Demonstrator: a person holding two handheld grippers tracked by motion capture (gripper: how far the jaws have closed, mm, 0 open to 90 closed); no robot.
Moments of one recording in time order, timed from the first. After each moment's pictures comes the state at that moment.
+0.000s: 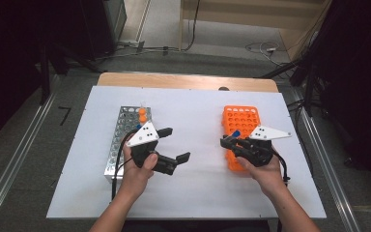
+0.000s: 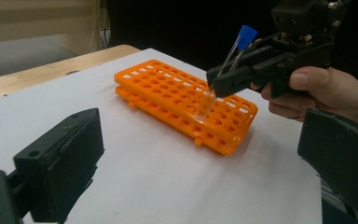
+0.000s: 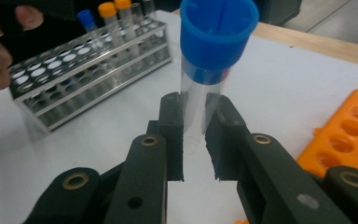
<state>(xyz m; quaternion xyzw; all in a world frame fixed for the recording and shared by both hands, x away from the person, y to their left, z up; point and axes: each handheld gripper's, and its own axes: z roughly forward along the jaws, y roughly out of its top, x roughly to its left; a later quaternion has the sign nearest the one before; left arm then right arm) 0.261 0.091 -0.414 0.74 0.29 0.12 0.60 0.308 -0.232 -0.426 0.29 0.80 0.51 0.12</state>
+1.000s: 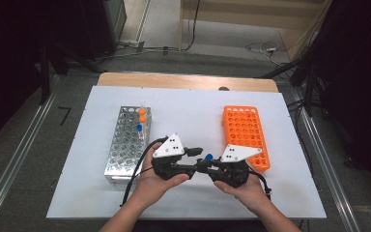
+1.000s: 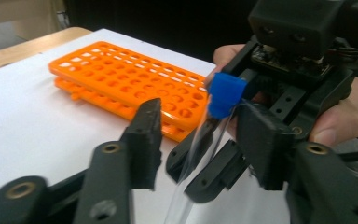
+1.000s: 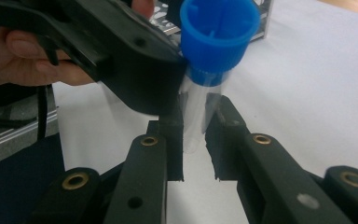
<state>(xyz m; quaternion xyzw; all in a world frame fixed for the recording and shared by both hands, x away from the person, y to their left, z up) 0.251 0.044 -0.423 0.79 0.23 0.08 0.57 0.264 -0.175 -0.442 0.20 0.85 0.49 0.06</state>
